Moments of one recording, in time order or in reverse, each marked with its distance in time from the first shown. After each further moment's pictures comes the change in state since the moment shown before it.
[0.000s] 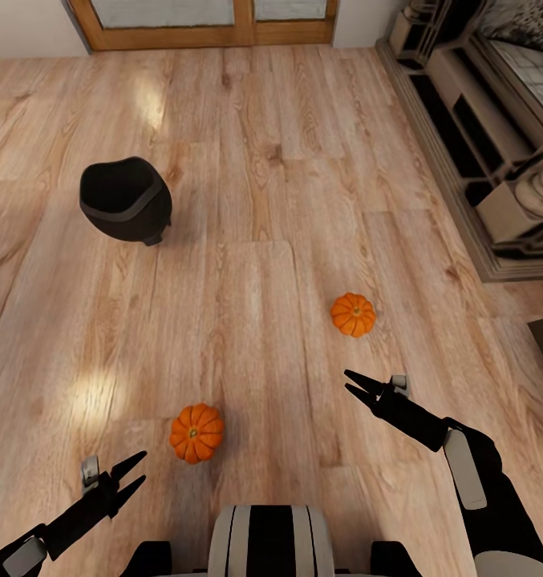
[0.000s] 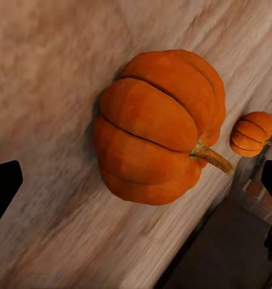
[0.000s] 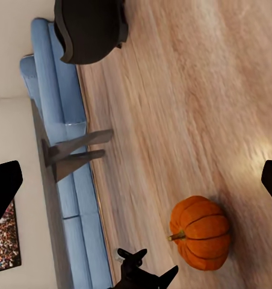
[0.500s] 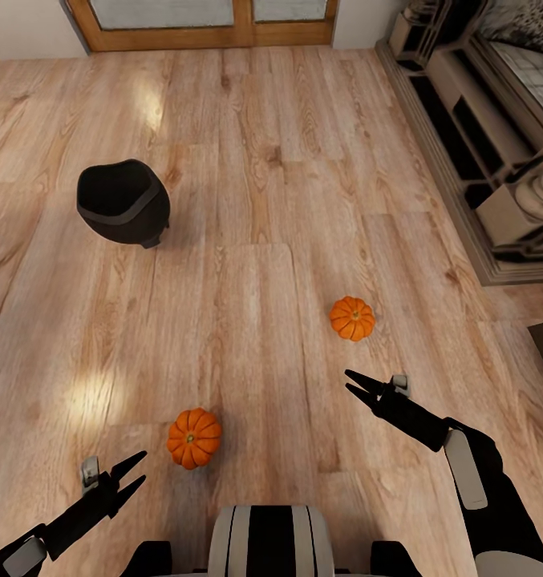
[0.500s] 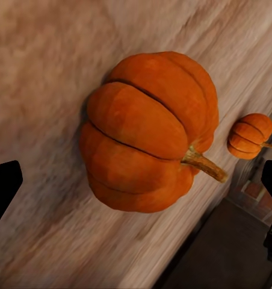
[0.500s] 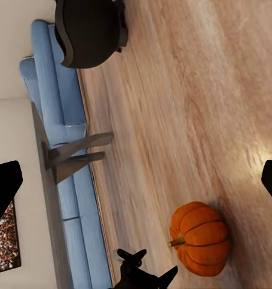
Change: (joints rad) left arm 0.000 0.000 0.001 0.000 0.000 0.002 -0.001; right arm 0.000 -0.001 -0.002 0.000 -0.001 0.000 0.000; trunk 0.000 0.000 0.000
